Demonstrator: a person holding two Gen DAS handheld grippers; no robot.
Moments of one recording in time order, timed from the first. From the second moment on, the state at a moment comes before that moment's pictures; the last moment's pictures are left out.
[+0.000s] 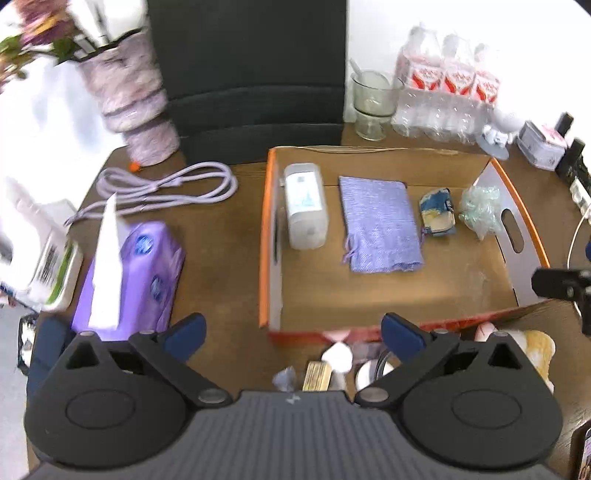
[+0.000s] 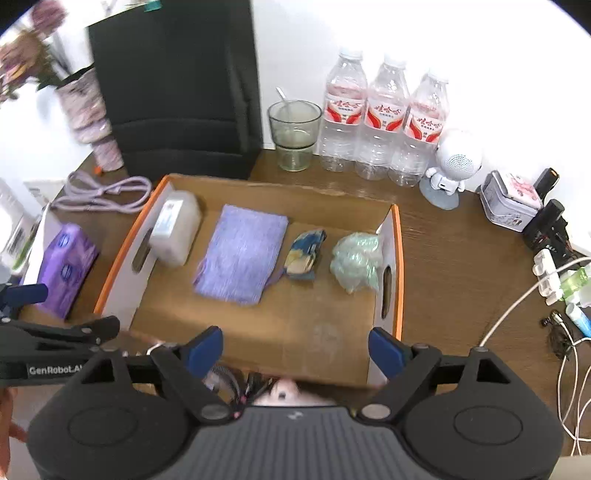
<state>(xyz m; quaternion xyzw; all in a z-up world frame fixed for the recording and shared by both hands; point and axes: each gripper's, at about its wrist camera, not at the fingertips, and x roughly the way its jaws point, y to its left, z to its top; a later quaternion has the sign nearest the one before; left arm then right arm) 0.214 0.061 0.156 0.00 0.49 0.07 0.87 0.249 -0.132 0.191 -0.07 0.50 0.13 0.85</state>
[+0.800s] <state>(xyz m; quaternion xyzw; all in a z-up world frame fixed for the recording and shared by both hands) -0.065 0.011 0.105 -0.02 0.15 0.08 0.98 -0.027 -0.164 0.116 -0.08 0.12 0.15 0.98</state>
